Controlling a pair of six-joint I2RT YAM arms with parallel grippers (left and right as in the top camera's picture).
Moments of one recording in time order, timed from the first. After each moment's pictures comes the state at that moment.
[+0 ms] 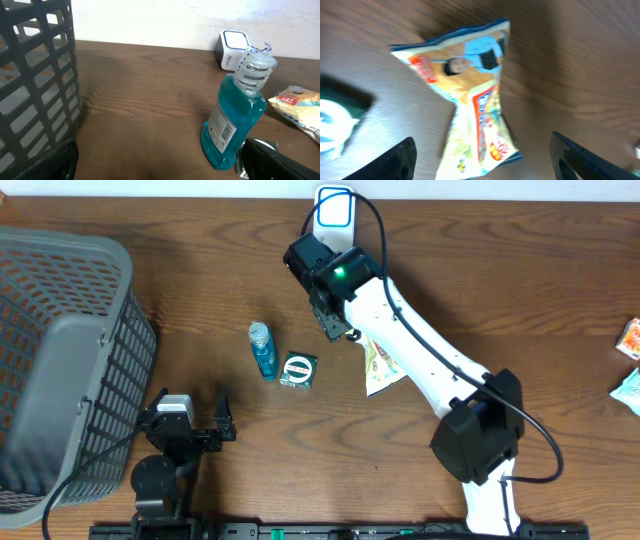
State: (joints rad) left arm 0.02 0.03 0.07 -0.24 0.07 -0.09; right arm 0.67 2.12 2.02 -1.30 0.40 0.23
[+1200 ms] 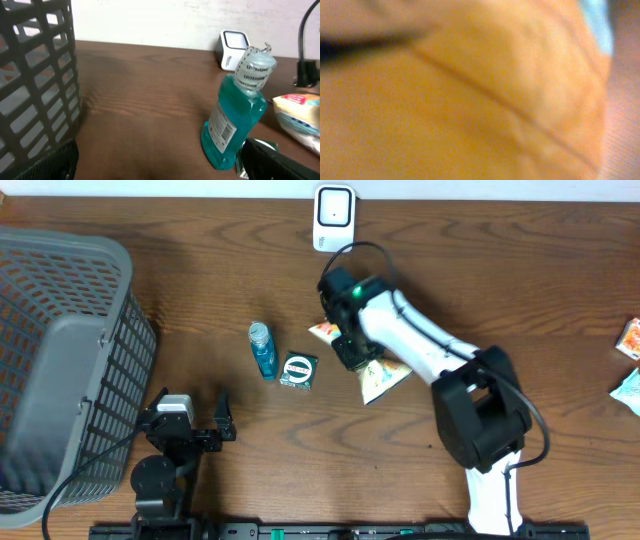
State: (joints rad) left arm 0.02 0.03 0.07 -0.24 0.07 -0.09; right arm 0.56 2.14 1.68 -1.15 -0.04 0.01
